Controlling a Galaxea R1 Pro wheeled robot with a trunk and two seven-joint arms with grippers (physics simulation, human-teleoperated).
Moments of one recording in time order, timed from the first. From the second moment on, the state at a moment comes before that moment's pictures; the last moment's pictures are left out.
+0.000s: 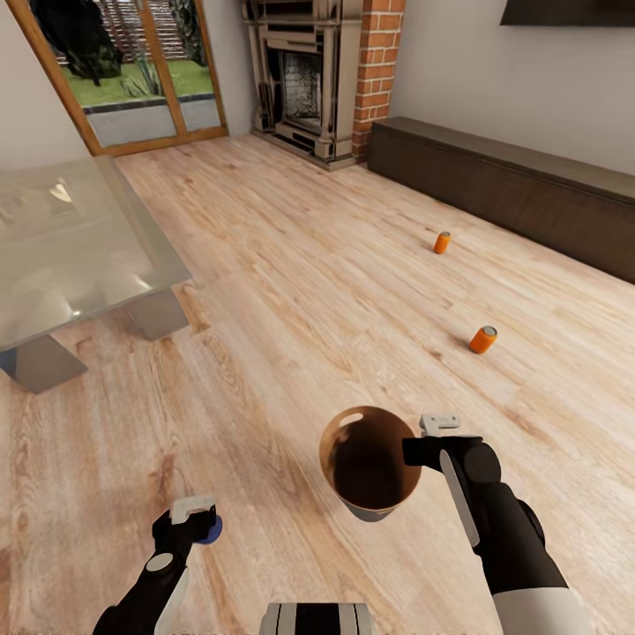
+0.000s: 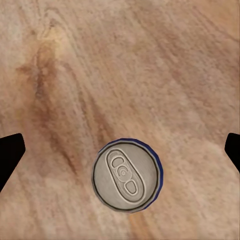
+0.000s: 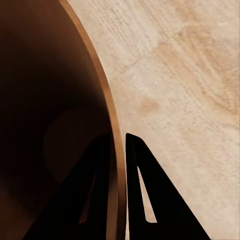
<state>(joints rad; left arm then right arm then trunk) -0.42 -0.01 0.13 -0.62 -0.06 -0.08 0.15 -0.51 0.02 0.01 -1.38 0.02 1.01 0.04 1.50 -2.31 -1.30</state>
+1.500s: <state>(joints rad) -0.42 -0.01 0.13 -0.61 -0.06 -0.08 0.15 -0.50 0.02 0.02 -1.38 0.02 1.01 0.04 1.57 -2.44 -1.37</state>
